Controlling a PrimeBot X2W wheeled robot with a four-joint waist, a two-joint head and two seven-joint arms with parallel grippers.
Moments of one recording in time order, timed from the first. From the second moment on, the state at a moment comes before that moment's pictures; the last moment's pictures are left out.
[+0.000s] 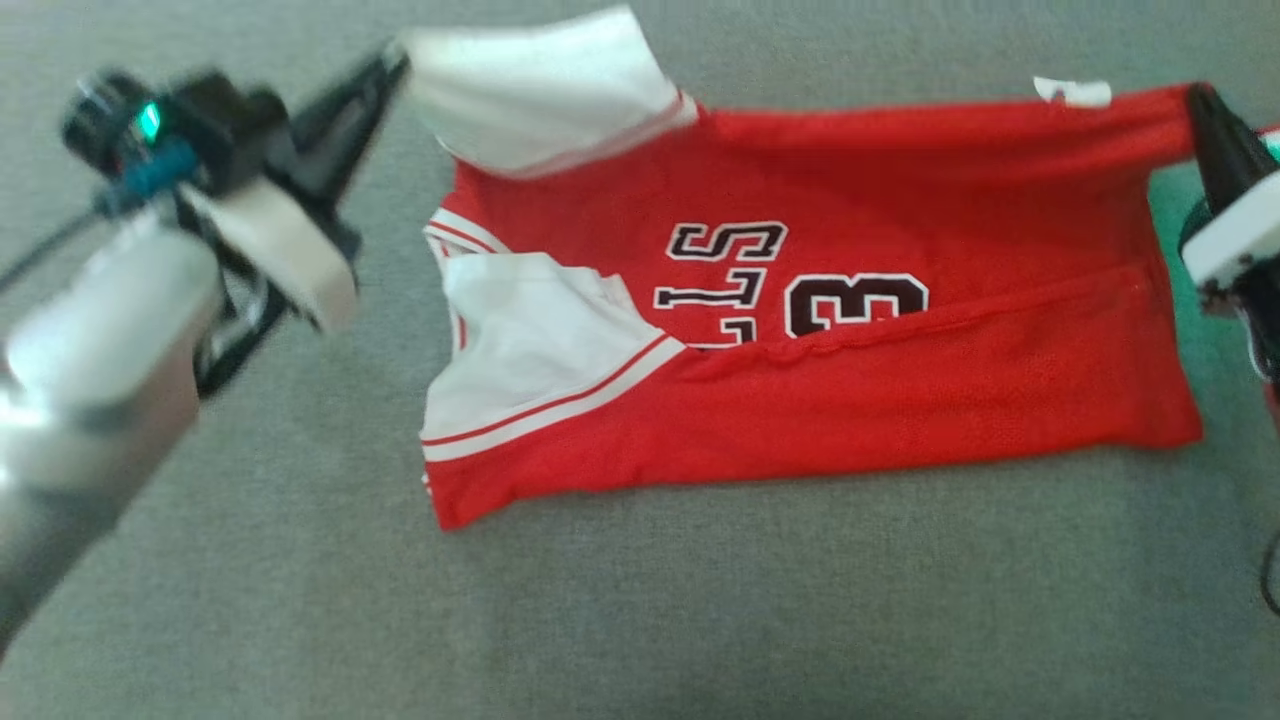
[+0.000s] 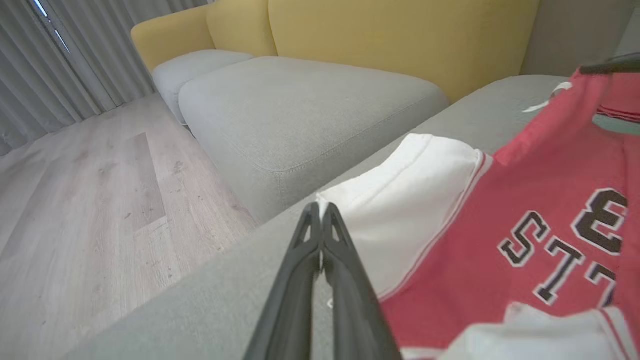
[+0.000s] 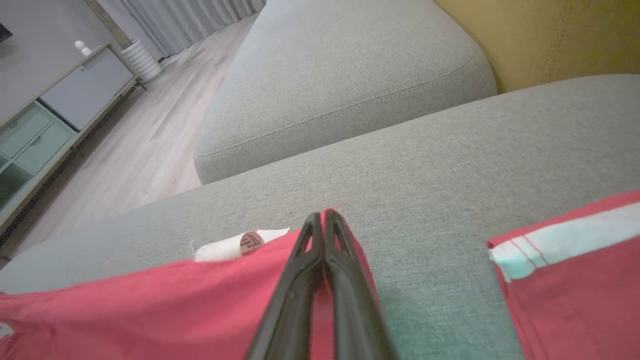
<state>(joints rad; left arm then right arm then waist) -1.13 0.55 -1.26 0.60 -0.87 -0.12 -0.25 -0.71 -0.47 0.29 0.66 0.86 0.12 0.12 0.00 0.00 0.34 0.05</state>
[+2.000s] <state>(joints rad) 0.04 0.16 -0.50 0.01 -0.24 0.28 -0.25 -0.22 -0.25 -0.23 0.63 0.54 0.12 0.19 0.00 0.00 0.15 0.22</state>
